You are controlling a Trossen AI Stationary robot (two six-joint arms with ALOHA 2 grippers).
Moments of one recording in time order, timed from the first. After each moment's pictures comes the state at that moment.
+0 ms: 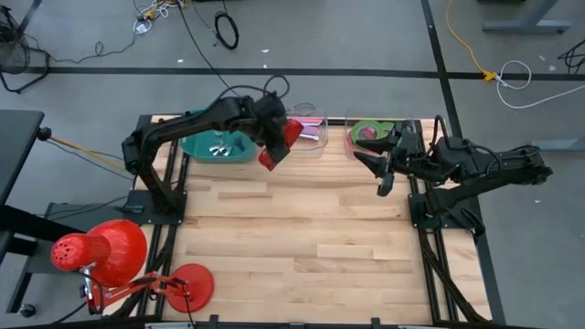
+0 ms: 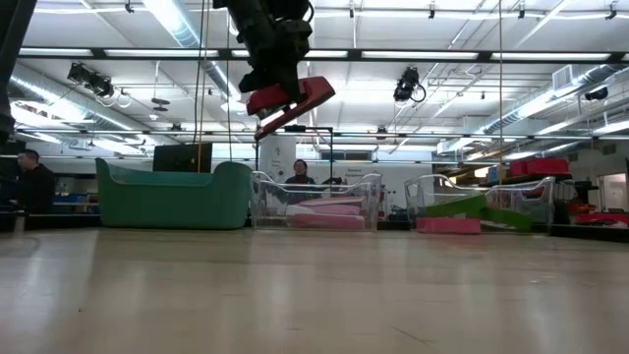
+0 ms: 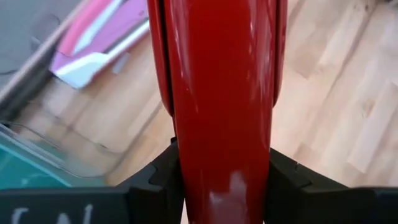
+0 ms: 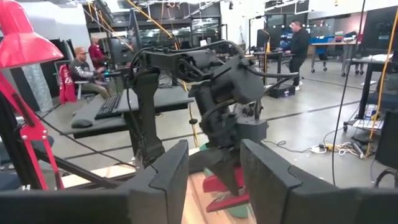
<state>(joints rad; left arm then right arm) 0.39 1.71 1.67 -0.98 0.05 -0.24 0.17 0.88 1.01 -0.09 0.46 0.05</state>
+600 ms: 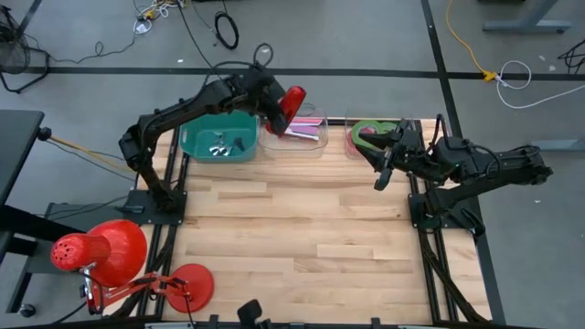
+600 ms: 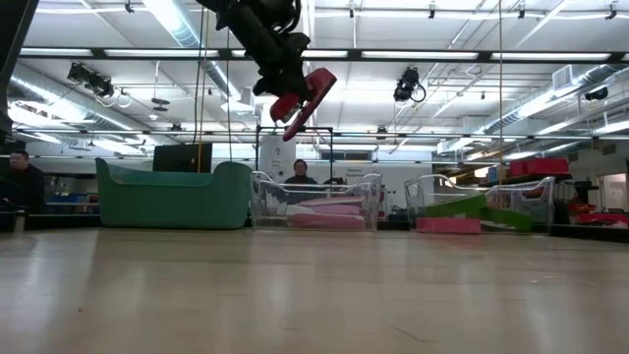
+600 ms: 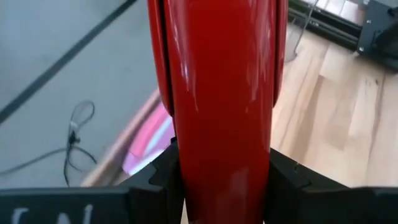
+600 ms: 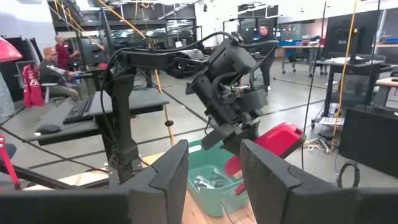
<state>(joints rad) 0.57 1.71 1.67 -0.70 0.09 -0.01 0.17 0.88 1.01 -0.08 0.57 0.03</state>
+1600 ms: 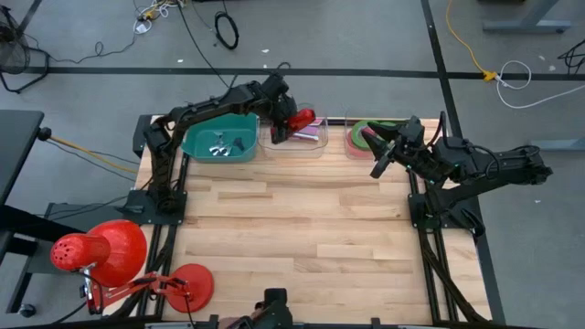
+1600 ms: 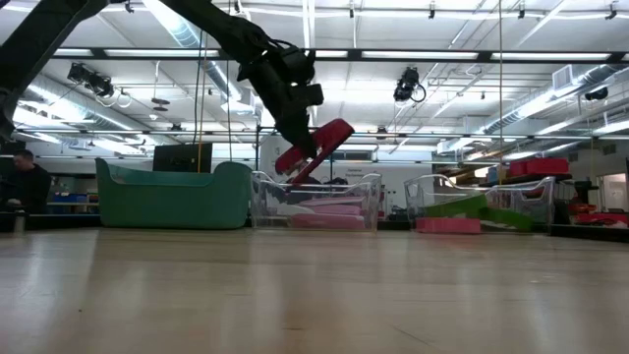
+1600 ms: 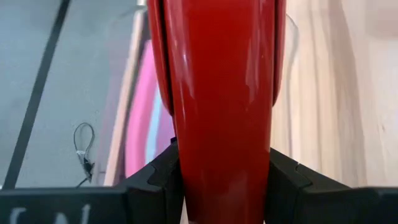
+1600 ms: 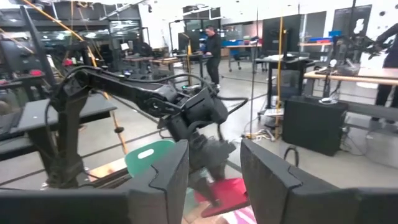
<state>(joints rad) 0.62 1.95 1.67 -0.65 0.22 0.49 0.17 0.88 1.01 -0.09 0.81 0.05</state>
